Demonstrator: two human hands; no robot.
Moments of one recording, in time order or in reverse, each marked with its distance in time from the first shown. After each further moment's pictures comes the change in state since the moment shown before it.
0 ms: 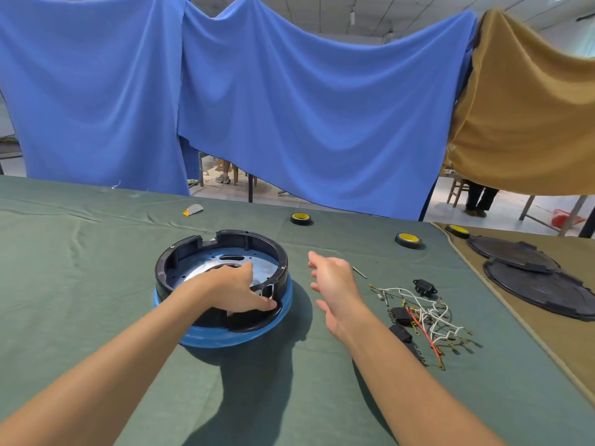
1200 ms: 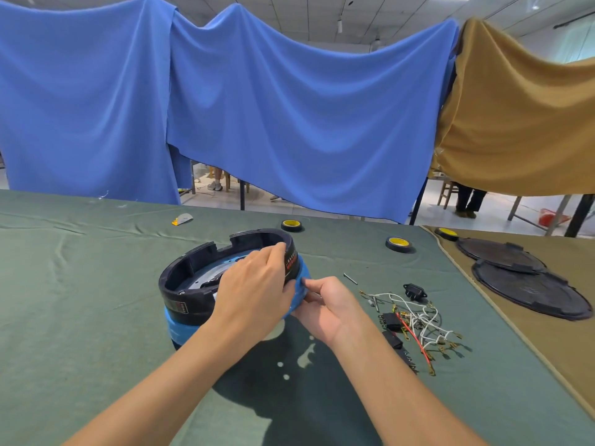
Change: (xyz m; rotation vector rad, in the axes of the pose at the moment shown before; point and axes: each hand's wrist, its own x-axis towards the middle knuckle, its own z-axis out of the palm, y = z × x) left_hand -0.038 0.070 0.007 -0.070 0.841 0.187; right_hand 0.000 0.000 -0.011 0.812 -0.306 0.351
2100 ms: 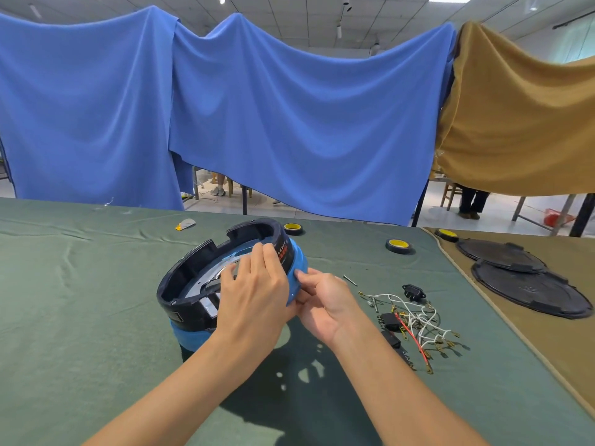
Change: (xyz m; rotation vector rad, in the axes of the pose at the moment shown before) left_hand -0.015 0.015 -0.009 0.251 0.107 0.007; right_hand -0.012 0.000 0.004 -0.220 -0.100 -0.176
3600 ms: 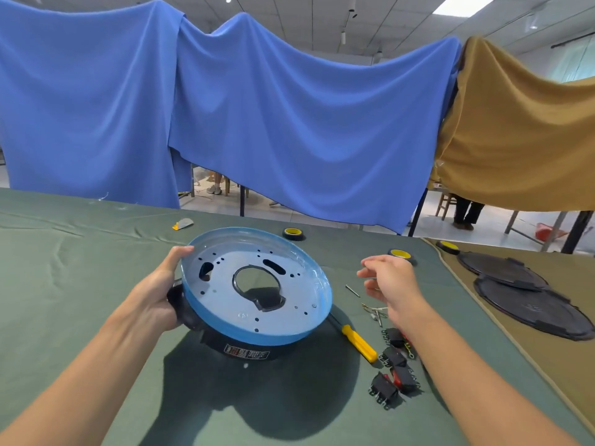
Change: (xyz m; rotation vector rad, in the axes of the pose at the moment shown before) left_hand 0.028 -0.128 0.031 -1.746 -0.492 -1.395; right_hand 0.046 -0.069 -0.072 -0.663 0.449 -0.338
